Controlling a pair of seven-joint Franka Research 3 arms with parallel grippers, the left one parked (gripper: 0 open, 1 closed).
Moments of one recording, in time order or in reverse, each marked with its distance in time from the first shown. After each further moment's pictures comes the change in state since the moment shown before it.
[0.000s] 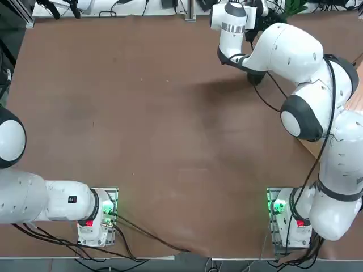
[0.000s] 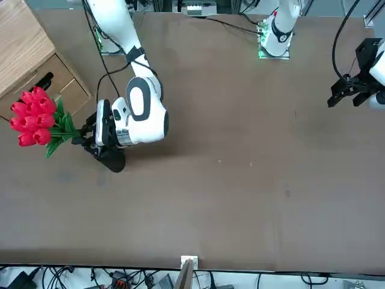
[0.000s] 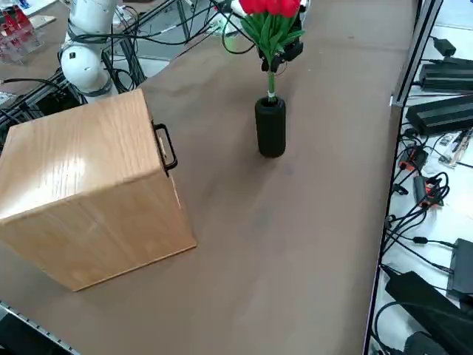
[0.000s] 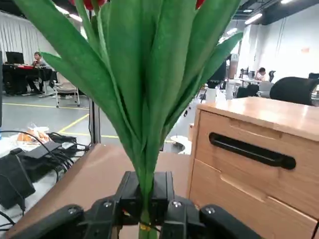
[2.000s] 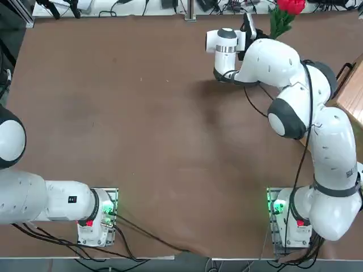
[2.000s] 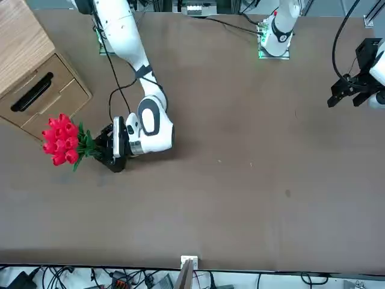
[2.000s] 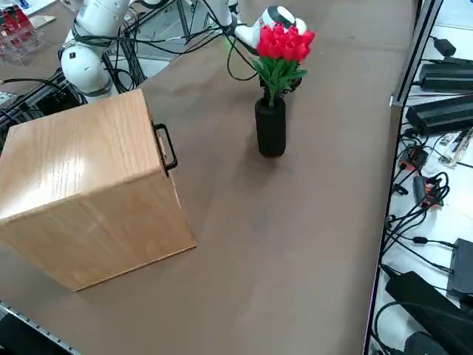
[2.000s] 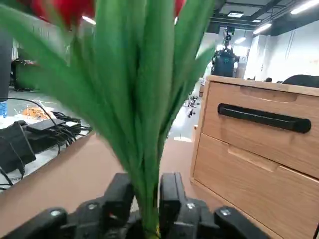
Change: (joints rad) arm 0.005 0.154 0.017 0.000 0.021 0.060 0.077
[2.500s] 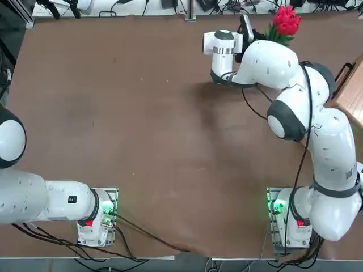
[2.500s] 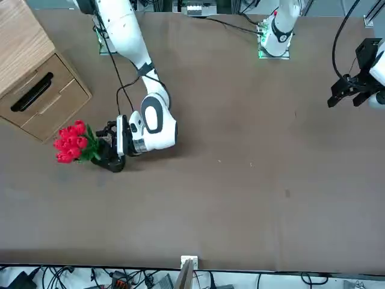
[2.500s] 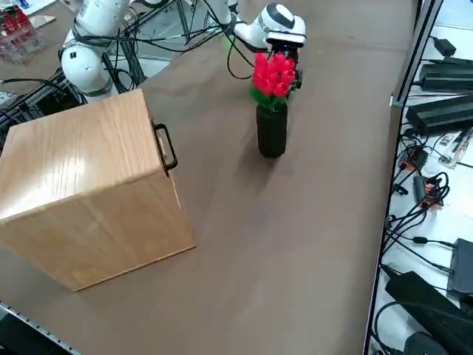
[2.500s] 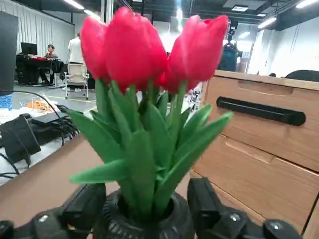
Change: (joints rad) arm 0.028 -0.003 0.007 0.016 0.027 -0.004 0.006
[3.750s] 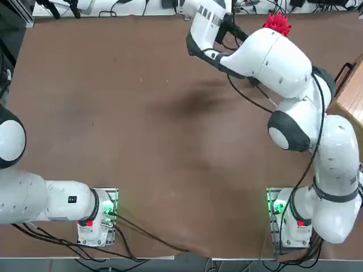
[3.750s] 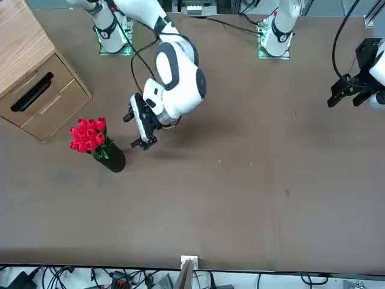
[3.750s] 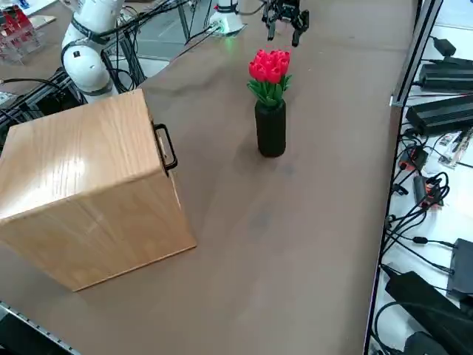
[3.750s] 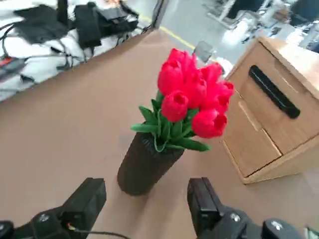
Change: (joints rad) arm 0.094 -0.091 -0.004 0.383 0.370 -0.041 -0.668
